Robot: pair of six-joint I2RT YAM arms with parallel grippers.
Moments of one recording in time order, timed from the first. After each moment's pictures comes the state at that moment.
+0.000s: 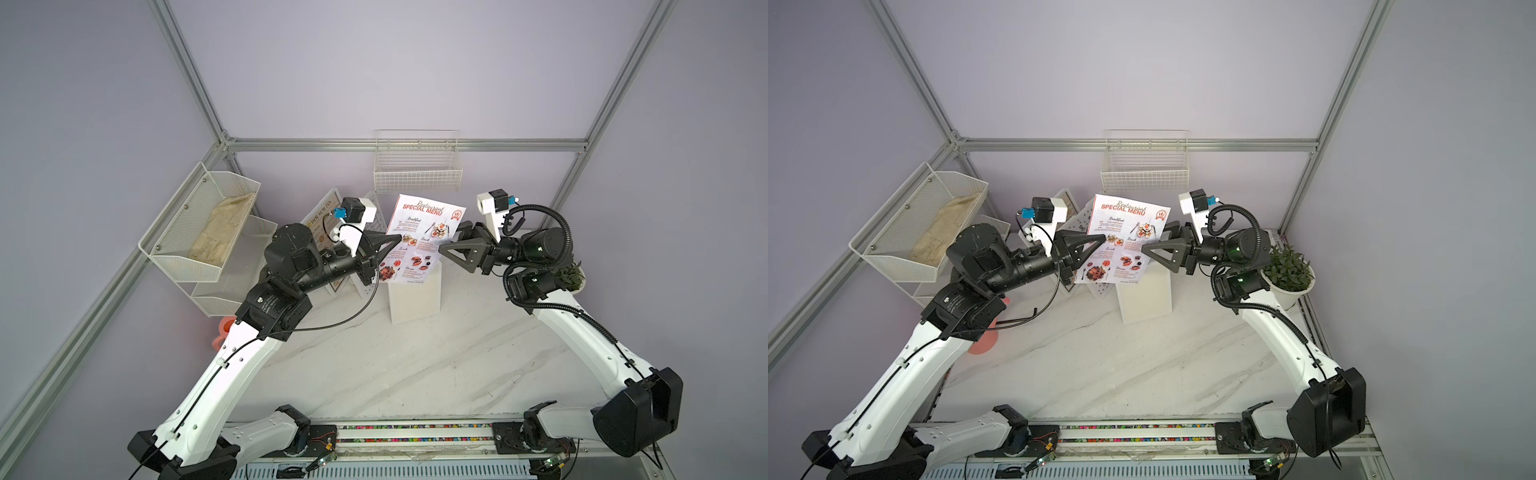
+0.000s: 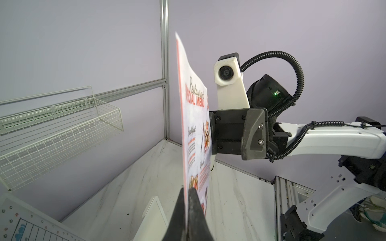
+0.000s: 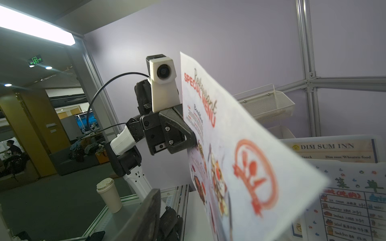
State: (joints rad) left arm -0.53 1.14 1.48 -0.29 0.50 -0.09; right arm 0.34 1.34 1.23 0.73 -1.15 0.85
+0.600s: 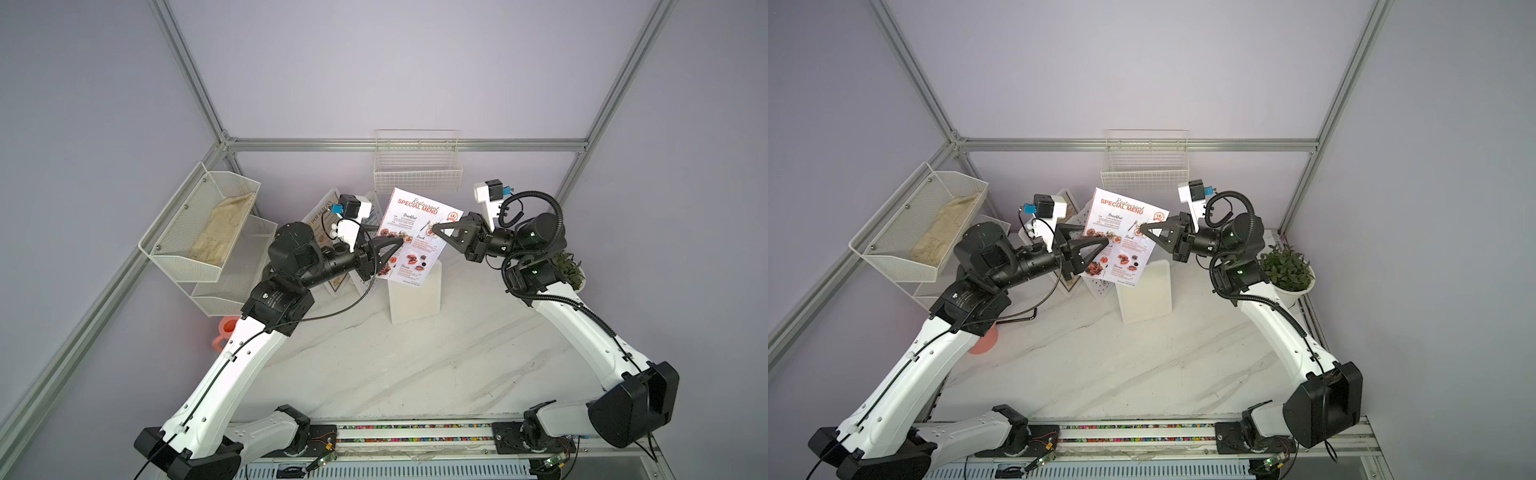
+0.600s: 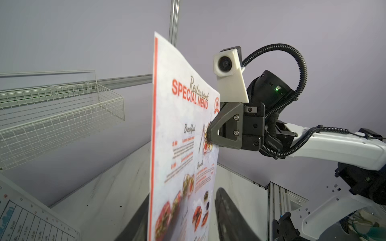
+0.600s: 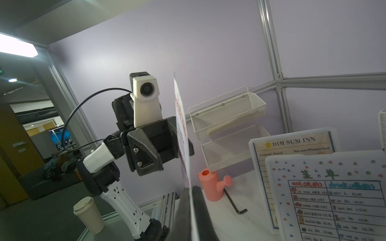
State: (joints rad) left arm -0.47 1.16 1.43 -0.24 0.55 -0.18; right arm 0.33 1.40 1.32 0.53 -1.04 0.73
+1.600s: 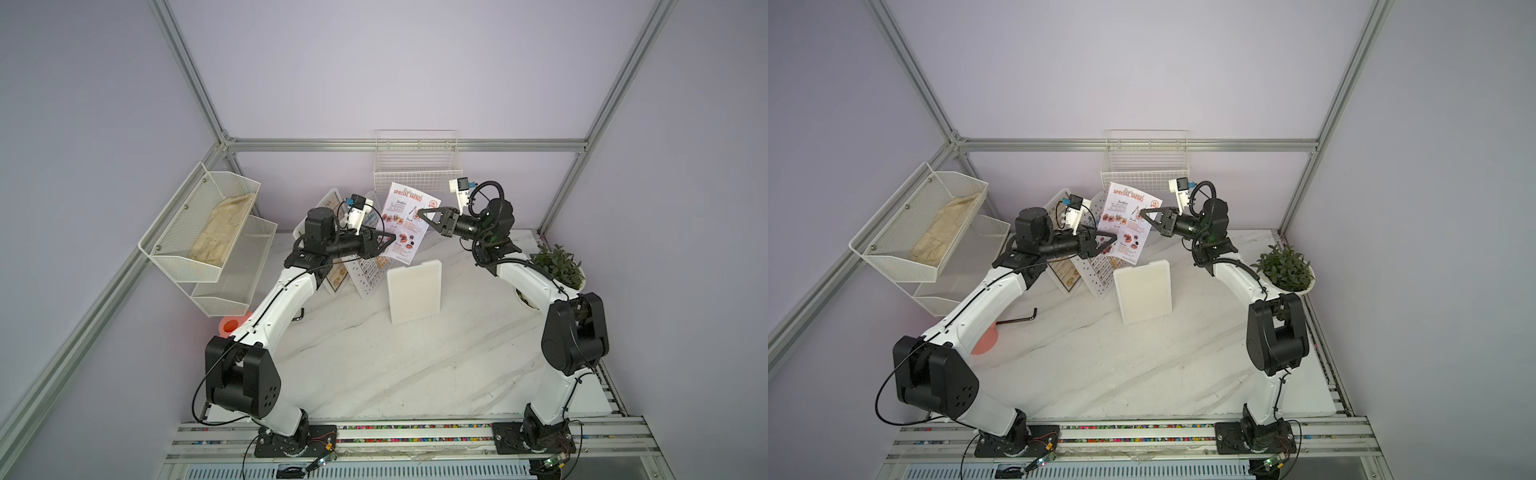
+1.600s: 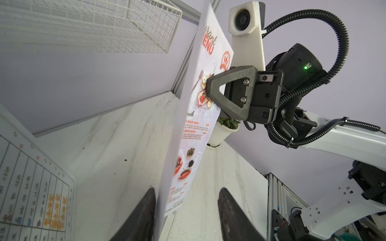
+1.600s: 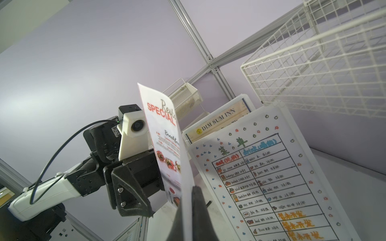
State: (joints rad) left arm -0.25 1.57 1.42 -0.11 0.79 -0.30; right arm 0.26 1.85 1.53 0.55 -0.93 0.77
